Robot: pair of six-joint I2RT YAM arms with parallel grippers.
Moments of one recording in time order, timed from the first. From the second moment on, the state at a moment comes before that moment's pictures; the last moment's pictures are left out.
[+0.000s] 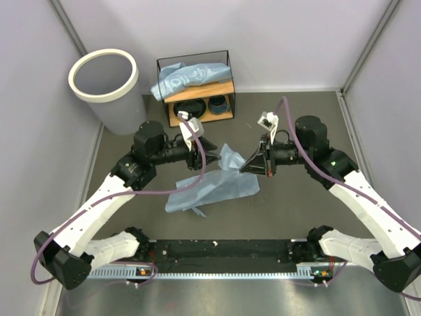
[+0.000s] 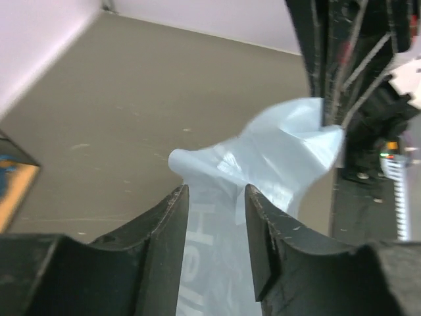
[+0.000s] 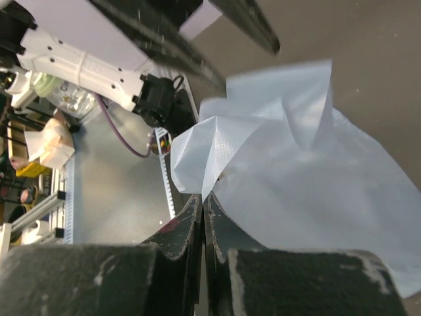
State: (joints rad) left arm -0.60 1.06 1.05 -0.16 0.63 0.11; right arm 0.56 1.03 1.10 -0.48 -0.84 0.24
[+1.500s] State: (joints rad) left arm -0.69 1.10 0.88 0.00 0.81 -0.33; right arm 0.56 1.01 1.10 -0.32 -0.90 0.37
